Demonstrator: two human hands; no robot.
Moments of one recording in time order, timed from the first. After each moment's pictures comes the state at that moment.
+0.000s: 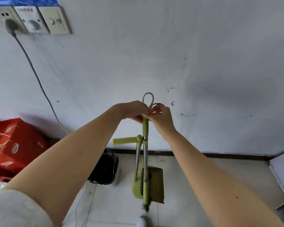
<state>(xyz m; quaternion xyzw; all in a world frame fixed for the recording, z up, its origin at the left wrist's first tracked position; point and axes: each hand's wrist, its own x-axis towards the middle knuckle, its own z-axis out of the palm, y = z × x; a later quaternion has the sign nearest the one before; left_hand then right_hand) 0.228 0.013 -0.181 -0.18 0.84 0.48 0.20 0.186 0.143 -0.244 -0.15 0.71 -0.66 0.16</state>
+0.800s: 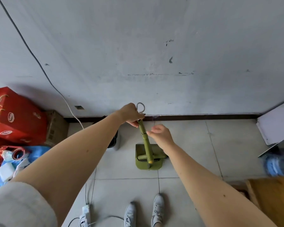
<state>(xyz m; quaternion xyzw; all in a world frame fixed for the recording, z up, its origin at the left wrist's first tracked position) 0.353 0.060 -0.311 -0.27 0.84 0.43 0.22 0.346 0.226 -0.405 0.02 0.77 -0.55 0.32</state>
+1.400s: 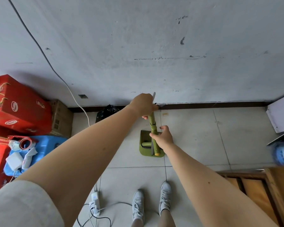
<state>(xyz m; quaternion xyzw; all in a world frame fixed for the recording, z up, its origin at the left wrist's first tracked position) 0.371 0.065 -0.323 -0.15 0.93 0.22 0.24 0.394 0.200 -0.474 0.07 0.84 -0.43 0.33</state>
